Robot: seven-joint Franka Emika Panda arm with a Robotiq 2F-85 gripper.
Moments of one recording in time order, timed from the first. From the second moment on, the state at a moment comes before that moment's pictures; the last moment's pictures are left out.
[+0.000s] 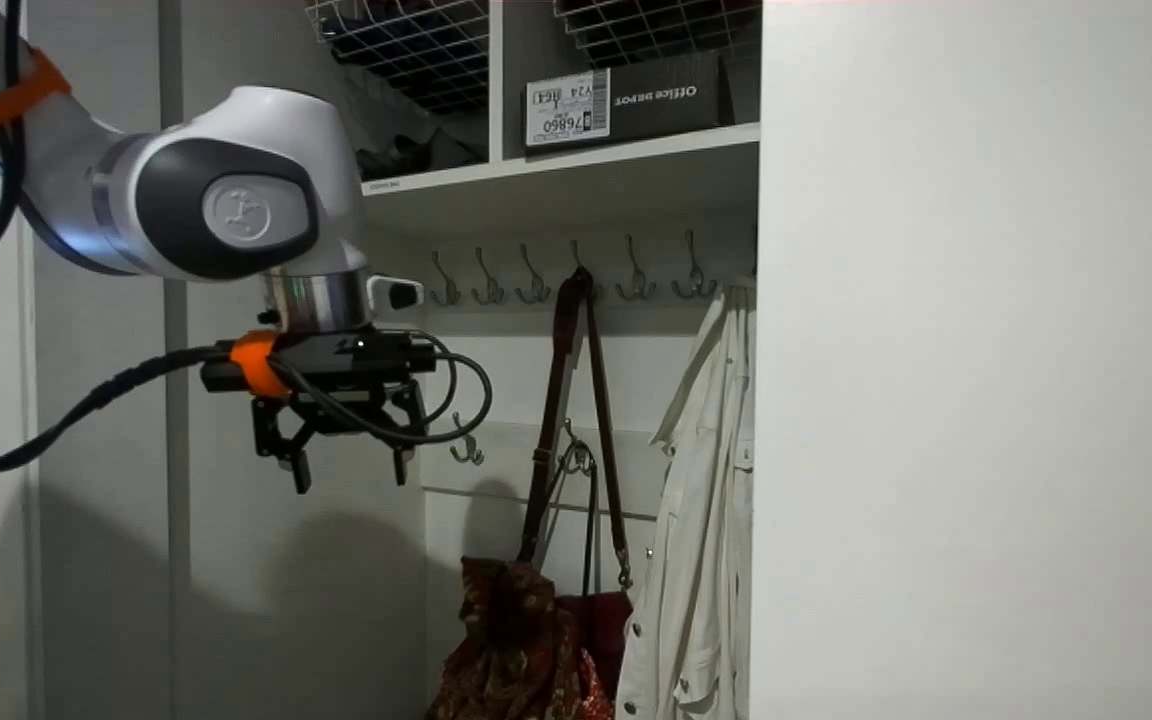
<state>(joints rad) 0.26 -0.17 -0.10 -2.41 0.14 2.57 -0.61</state>
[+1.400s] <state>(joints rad) -0.06 0.49 0.13 -1.93 0.43 2.54 -1.49</state>
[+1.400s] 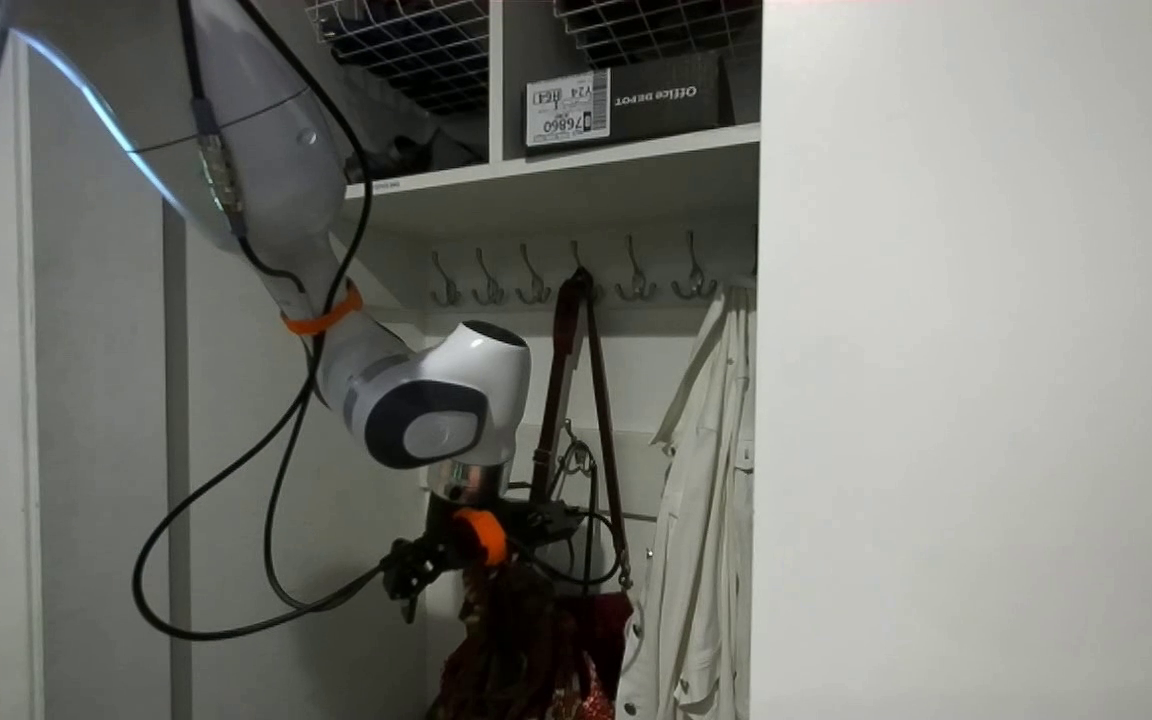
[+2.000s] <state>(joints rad) -0.11 0.62 0.25 -1.89 0.48 2.69 -1.36</state>
